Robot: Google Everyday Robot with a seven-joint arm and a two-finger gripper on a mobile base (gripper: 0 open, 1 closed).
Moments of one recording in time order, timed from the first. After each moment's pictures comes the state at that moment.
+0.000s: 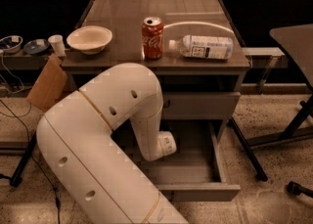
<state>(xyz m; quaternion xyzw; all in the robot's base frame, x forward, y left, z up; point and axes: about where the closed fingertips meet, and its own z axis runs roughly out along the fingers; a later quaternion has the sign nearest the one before) 0.693 -0.009 0.388 0.29 0.89 0.13 0.33</state>
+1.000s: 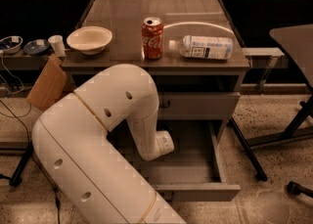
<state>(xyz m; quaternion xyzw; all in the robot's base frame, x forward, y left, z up) 0.694 -0.002 0.385 0.27 0.90 0.11 0.32</state>
